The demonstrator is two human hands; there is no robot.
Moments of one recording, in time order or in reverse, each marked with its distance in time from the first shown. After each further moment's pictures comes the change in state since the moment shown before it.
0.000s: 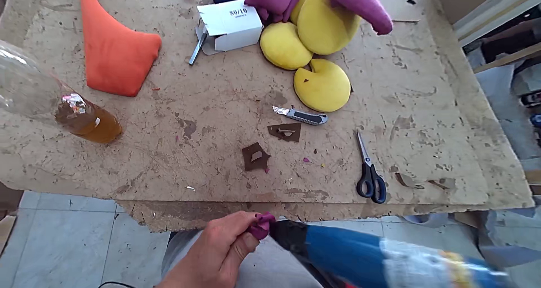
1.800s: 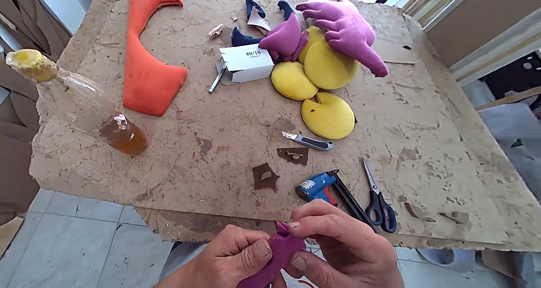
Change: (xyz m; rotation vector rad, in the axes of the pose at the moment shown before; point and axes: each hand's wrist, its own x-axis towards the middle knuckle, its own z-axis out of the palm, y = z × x) left_hand 0.013 0.032 -0.024 -0.793 -0.268 -0.135; right_hand 0.099 -0.007 0.075 0.378 0.051 -0.610
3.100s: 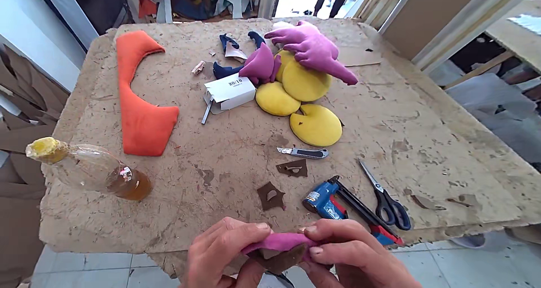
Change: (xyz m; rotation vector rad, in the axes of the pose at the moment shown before) left_hand 0.014 0.044 -0.027 0.958 0.350 0.636; right_hand 0.003 -0.002 0.021 -0.299 0.317 -0.127
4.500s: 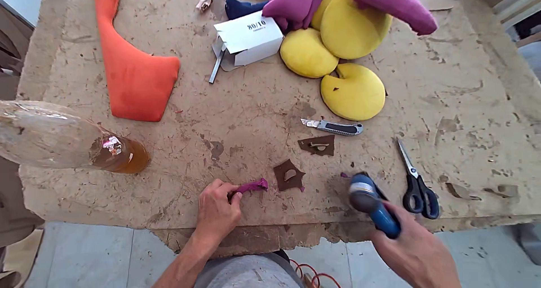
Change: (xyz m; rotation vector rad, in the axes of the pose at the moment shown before) left_hand -0.066 -0.126 0.002 0.732 -0.178 -0.799; right_hand -0.081 0.100 -0.102 -1.009 -0.209 0.890
